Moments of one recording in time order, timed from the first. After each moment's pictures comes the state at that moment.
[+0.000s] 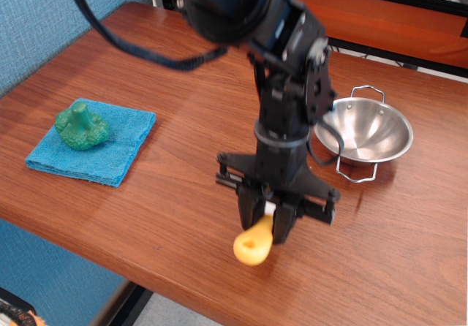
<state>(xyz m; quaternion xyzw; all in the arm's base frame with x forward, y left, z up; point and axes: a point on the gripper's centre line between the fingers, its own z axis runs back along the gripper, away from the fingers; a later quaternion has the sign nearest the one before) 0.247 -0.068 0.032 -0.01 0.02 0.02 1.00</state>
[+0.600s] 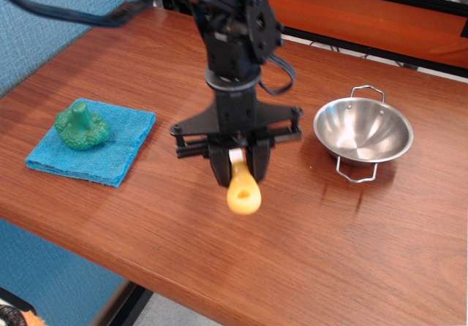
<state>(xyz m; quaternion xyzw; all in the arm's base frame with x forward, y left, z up) 0.265 -0.025 0.068 -0.03 -0.07 0.34 0.94</state>
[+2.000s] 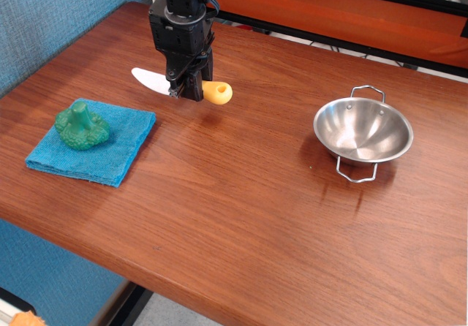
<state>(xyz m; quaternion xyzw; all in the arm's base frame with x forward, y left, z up) 0.382 0.096 0.027 -0.04 -0.10 0.74 0.66</state>
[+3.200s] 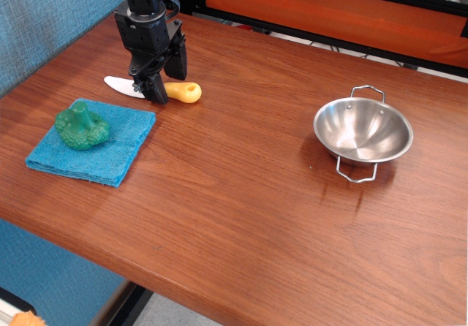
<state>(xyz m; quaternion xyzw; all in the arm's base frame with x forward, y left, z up) 0.382 0.139 0.018 -0.05 -0.08 0.71 0.70</state>
